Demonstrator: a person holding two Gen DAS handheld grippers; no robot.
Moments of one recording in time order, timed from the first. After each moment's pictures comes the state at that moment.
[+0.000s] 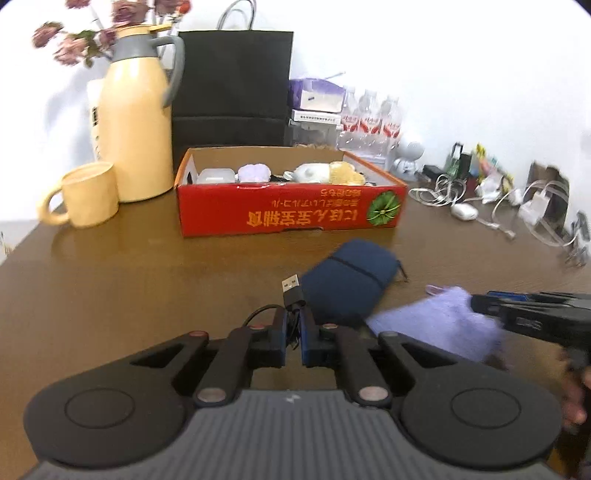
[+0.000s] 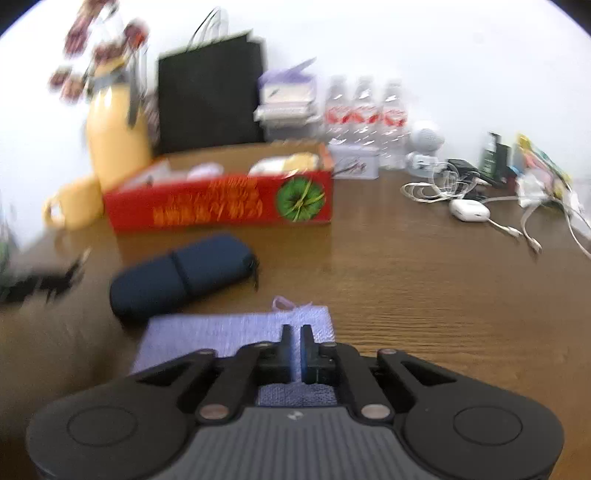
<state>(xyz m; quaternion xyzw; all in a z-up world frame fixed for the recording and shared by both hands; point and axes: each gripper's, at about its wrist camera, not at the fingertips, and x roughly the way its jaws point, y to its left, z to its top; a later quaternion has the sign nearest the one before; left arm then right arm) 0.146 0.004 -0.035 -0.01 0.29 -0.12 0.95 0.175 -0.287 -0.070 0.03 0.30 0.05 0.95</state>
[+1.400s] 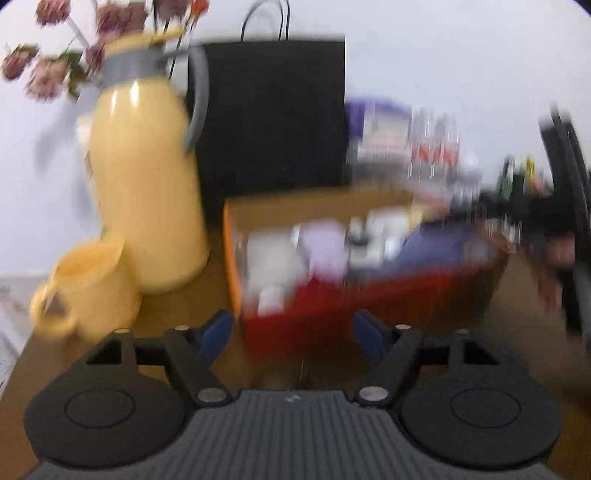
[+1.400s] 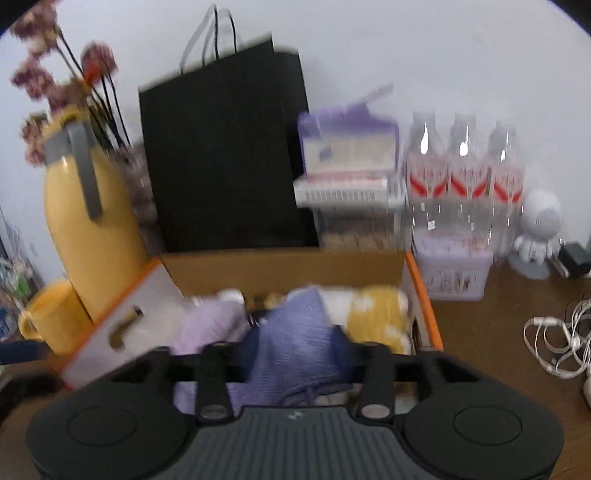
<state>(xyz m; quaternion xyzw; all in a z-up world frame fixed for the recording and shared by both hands) 0.306 0.048 -0.025 0.05 0.29 -0.09 0.95 0.448 -0.227 -0.023 0.02 0.29 0.14 0.95</state>
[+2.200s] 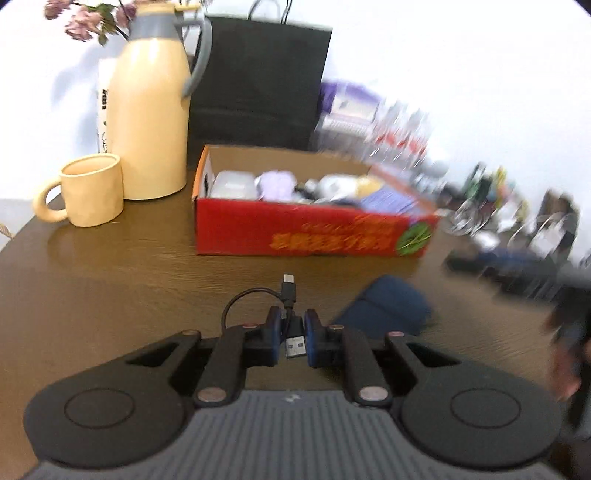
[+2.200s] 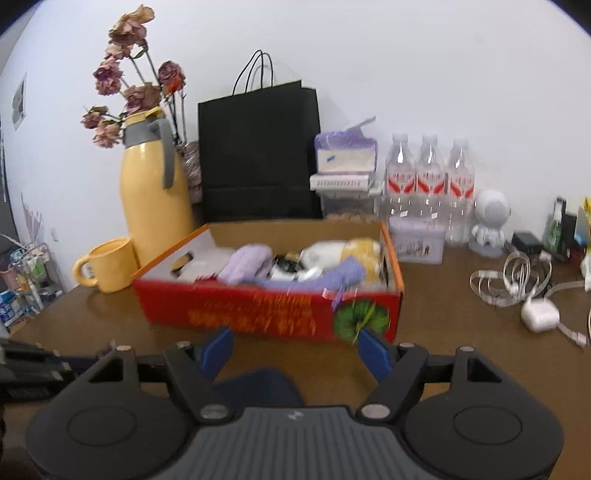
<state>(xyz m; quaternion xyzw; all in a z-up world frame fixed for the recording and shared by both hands) 0.198 0.027 -0.018 -0.06 0.30 -0.11 0.94 0.254 -0.252 -0.023 0.01 0.25 0.17 0.95</state>
